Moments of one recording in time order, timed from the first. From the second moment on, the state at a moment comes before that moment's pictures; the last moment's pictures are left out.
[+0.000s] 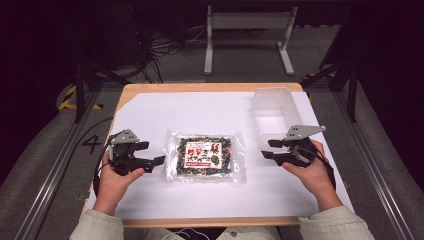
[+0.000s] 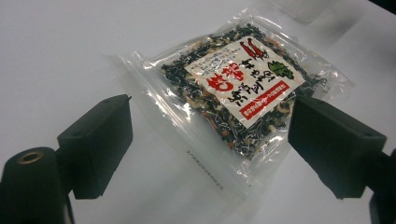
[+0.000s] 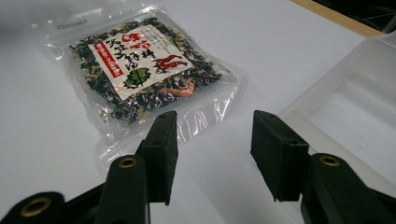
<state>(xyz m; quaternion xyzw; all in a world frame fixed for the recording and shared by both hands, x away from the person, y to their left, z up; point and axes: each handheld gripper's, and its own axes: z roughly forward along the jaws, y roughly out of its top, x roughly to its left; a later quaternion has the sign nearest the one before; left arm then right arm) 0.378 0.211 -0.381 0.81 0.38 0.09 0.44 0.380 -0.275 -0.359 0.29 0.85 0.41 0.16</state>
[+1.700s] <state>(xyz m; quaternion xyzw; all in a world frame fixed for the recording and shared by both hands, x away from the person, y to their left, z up) 0.389 0.181 -0.448 0.85 0.37 0.04 0.37 0.385 -0.270 -0.368 0.28 0.85 0.41 0.17</state>
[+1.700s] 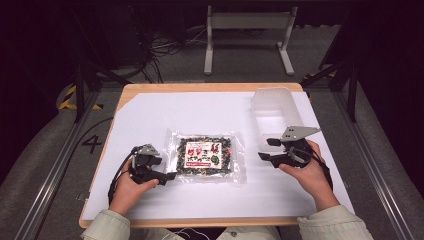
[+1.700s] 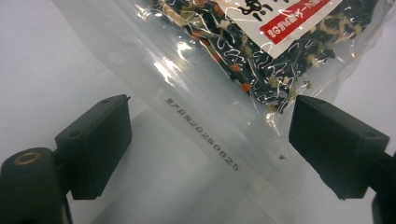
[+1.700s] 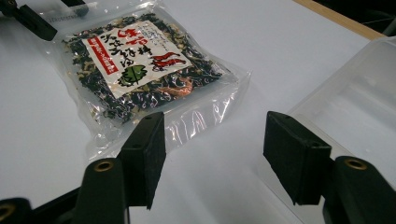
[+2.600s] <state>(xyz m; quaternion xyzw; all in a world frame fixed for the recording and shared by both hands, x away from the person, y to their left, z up) 0.384 0.179 -0.447 0.84 0.39 -0.02 0.39 0.386 -0.266 -0.370 0.27 0.86 0.40 0.17</state>
